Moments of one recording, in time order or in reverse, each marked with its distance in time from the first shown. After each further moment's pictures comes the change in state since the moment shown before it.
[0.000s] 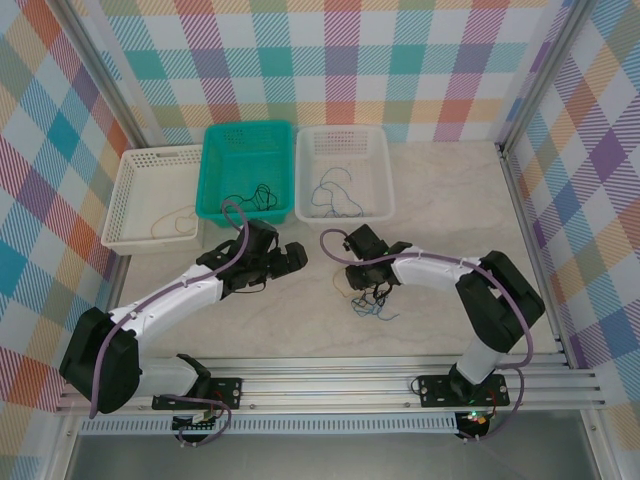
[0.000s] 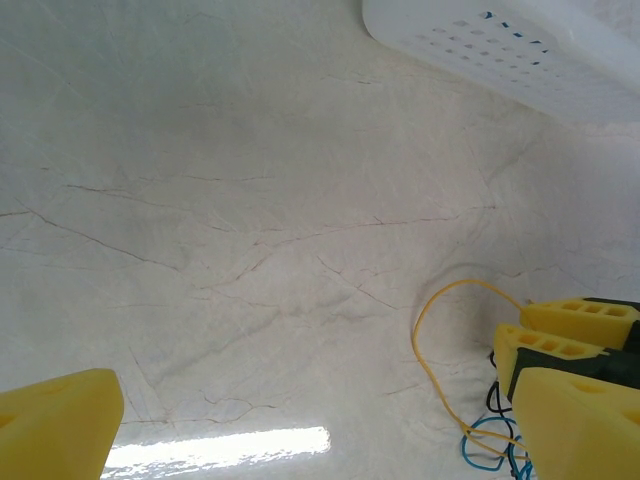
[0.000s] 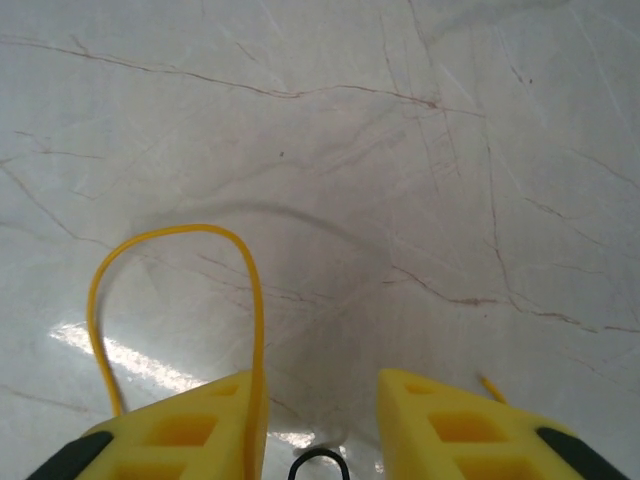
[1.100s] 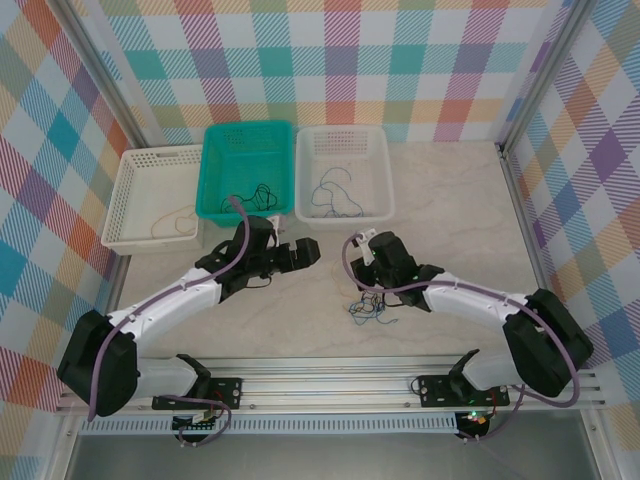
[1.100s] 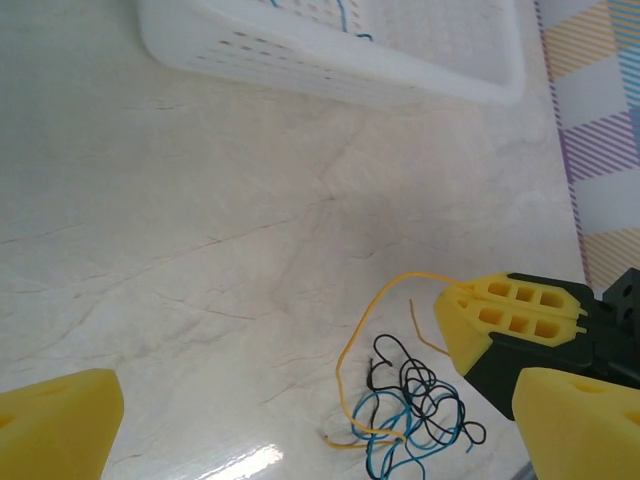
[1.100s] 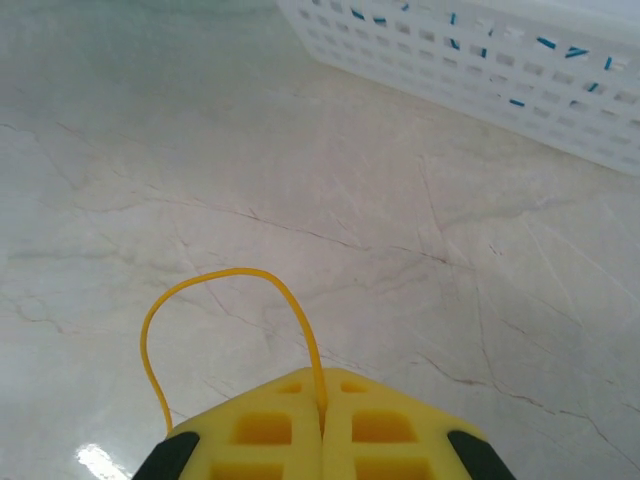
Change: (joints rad) left arm -0.001 -0.014 -0.035 0.238 0.212 0.106; right arm 0.000 -0.327 -0.269 0.383 -0.071 -0.075
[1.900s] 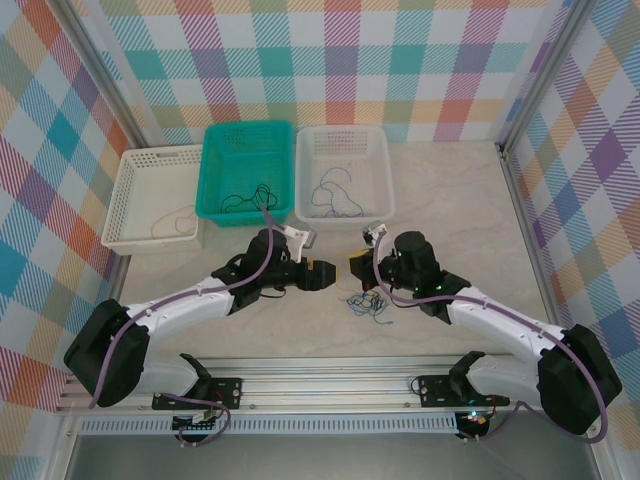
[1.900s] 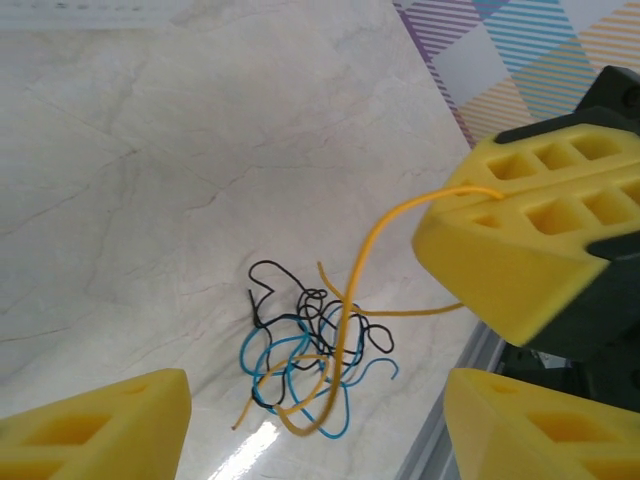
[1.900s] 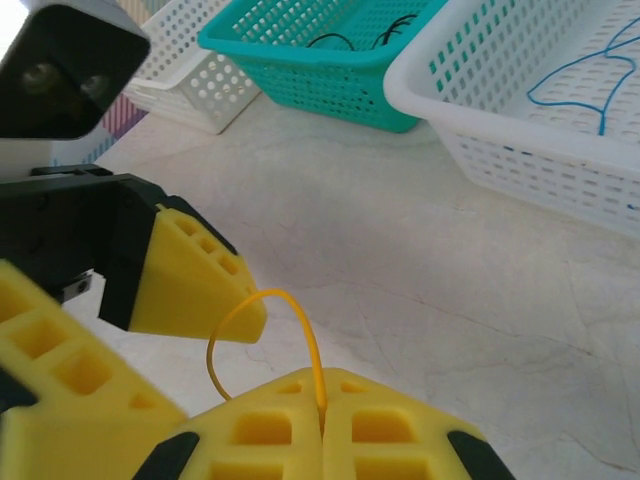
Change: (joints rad) left arm -0.112 0.048 -0.097 0.286 0.186 0.165; right arm -0.052 -0.214 -0.069 0.111 -0.320 0.087
